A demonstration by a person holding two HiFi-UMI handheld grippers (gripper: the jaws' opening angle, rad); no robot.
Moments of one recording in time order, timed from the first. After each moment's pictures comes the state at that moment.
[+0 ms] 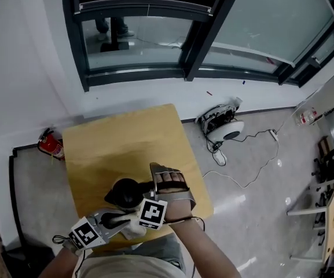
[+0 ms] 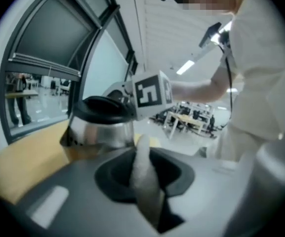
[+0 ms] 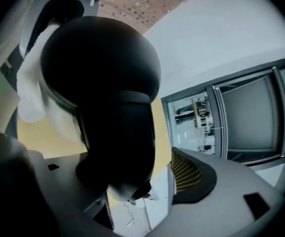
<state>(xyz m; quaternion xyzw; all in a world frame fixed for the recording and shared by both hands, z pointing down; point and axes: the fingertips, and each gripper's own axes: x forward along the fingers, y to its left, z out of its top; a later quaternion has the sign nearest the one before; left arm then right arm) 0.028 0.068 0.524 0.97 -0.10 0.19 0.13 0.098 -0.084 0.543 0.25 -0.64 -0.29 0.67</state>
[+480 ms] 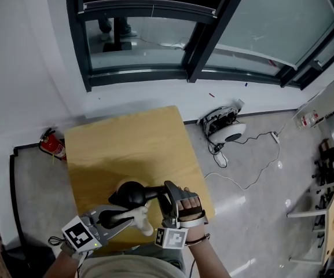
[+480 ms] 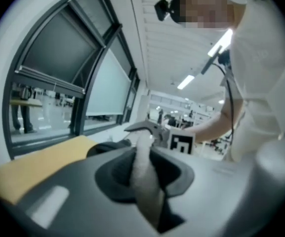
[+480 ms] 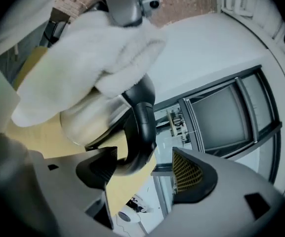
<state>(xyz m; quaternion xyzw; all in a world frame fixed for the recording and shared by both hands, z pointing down) 0.026 0.038 0.440 0.98 -0.13 0.08 0.13 0.111 -0.037 0.508 0.36 -0.67 -0.36 0.54</state>
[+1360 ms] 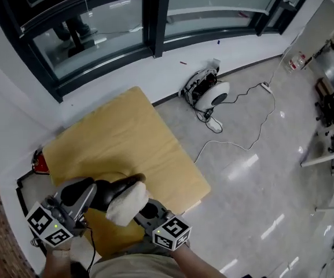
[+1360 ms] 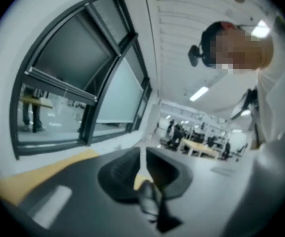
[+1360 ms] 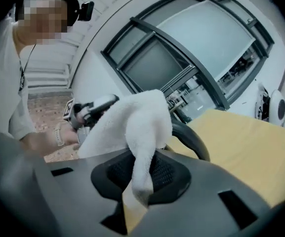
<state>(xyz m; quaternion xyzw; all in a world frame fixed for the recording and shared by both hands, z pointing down) 0.052 -0.051 0.378 0.97 -0.20 0.05 0.16 0.103 0.018 0.514 0.42 -0.85 0.30 -0.07</state>
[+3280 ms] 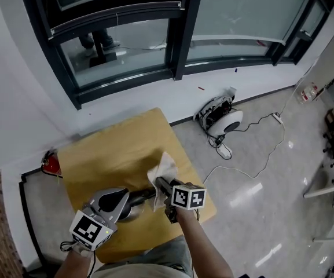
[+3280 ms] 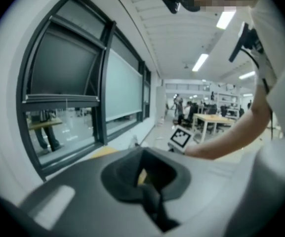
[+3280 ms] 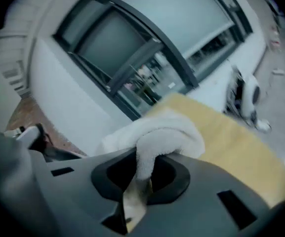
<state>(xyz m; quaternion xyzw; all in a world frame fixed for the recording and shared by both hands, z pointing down) 0.077 -0.050 0.436 0.95 -0.26 0.18 0.04 0.187 -0.103 0.597 0.47 -0.76 0.46 0.03</state>
